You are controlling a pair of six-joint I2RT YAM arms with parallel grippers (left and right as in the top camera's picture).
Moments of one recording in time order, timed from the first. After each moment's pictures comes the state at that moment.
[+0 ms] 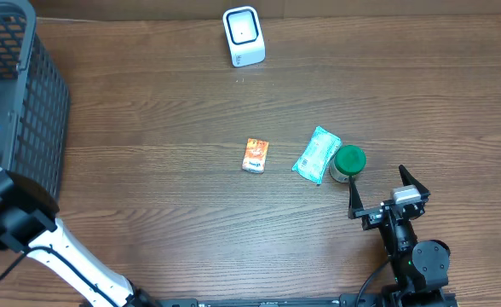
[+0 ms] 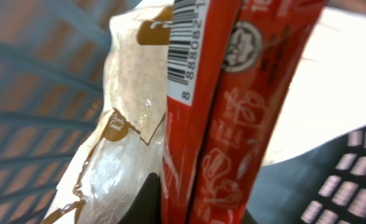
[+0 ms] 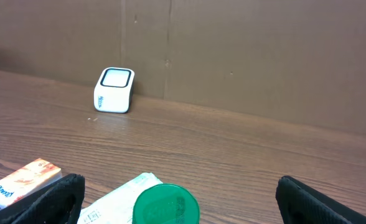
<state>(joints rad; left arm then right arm) 0.68 2.28 2.53 -1.23 -0.10 0.06 0.14 0.01 0.02 -0.04 -0.04 -0.11</state>
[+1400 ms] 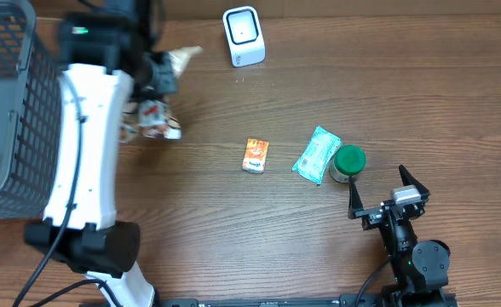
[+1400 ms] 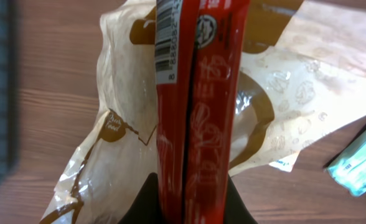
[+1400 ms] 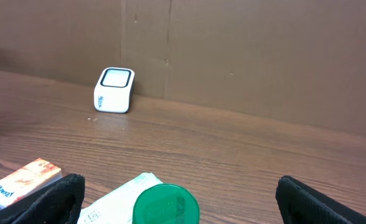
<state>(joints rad) -0.19 1.88 2.18 -1.56 -0.09 -0.33 0.14 0.01 0.02 -0.03 -0.04 -0.11</state>
